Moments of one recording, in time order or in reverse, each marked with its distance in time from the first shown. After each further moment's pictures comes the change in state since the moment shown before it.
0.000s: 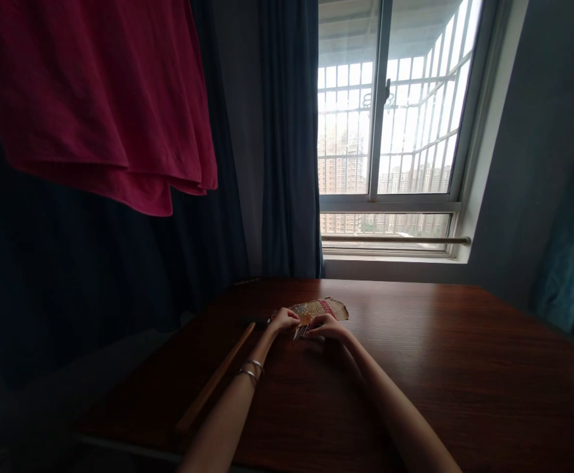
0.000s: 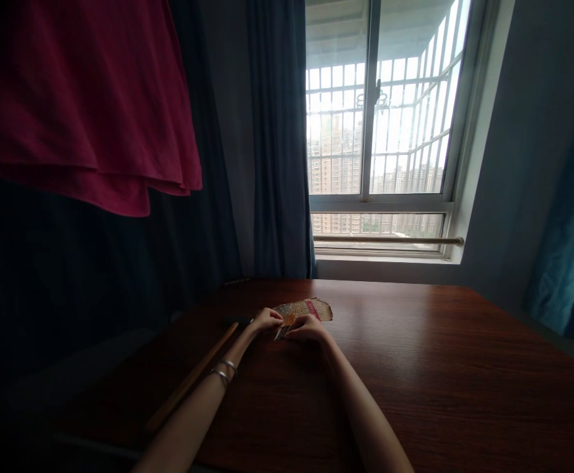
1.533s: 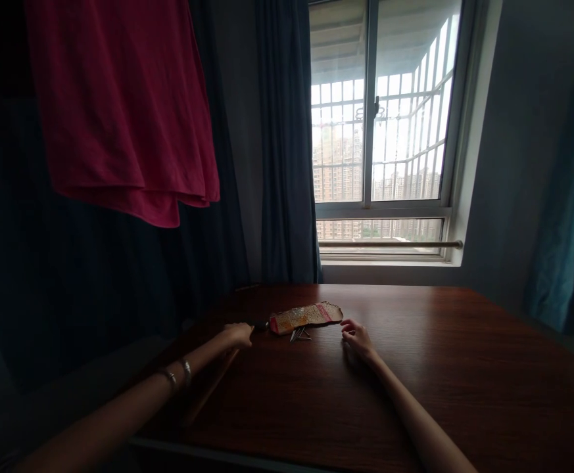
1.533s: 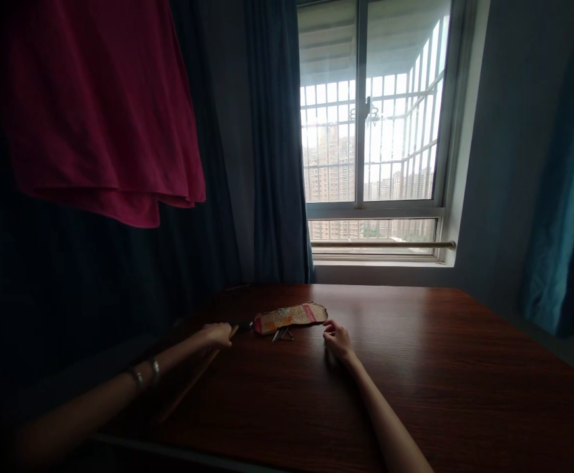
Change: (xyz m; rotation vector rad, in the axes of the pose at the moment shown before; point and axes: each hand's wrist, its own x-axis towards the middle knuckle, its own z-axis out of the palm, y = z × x) left_hand -0.089 -0.003 -0.105 0.846 0.008 -0.158; right_hand -0.069 0.047 -0.052 0.133 0.370 -0.078
